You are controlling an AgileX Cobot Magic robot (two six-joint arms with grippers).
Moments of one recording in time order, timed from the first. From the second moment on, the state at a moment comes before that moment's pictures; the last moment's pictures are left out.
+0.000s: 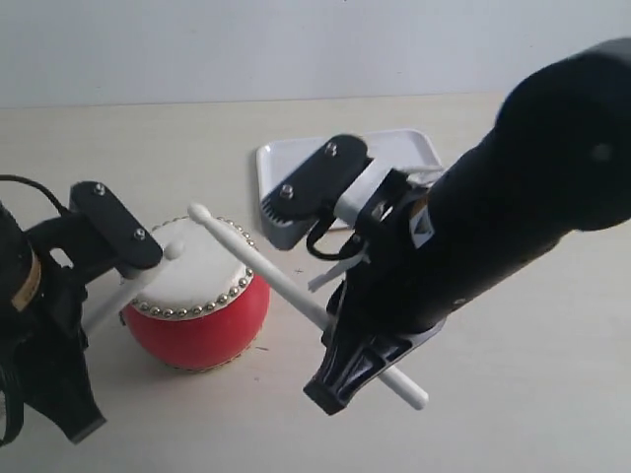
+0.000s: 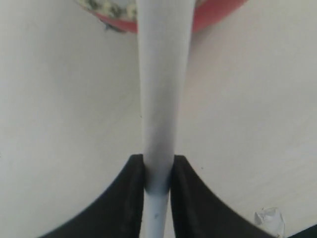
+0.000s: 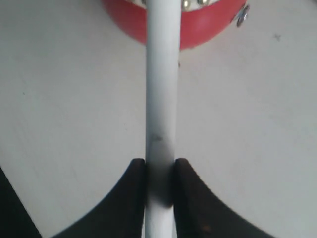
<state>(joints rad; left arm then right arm) -0.86 1.39 -0.78 0.31 1.06 -0.17 0.73 1.49 -0.89 0.20 0.69 -0.24</state>
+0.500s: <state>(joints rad) -0.86 1.13 -0.80 0.34 0.97 -0.18 0.73 1.65 -0.92 0.19 0.69 -0.24</state>
